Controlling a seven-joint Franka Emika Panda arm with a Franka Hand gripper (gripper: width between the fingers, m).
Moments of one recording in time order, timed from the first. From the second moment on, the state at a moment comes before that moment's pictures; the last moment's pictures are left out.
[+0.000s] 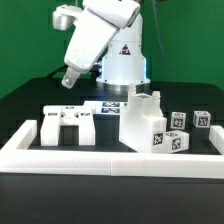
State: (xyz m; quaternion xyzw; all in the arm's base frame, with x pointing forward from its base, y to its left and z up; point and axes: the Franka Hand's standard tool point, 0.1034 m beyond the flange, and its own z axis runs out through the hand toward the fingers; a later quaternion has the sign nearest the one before) arm 0.572 -0.126 0.126 0.72 0.64 -0.20 0.14
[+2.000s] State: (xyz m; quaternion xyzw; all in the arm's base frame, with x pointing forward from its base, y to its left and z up) arm 0.526 -0.143 0.091 0.97 0.19 -0.16 0.07
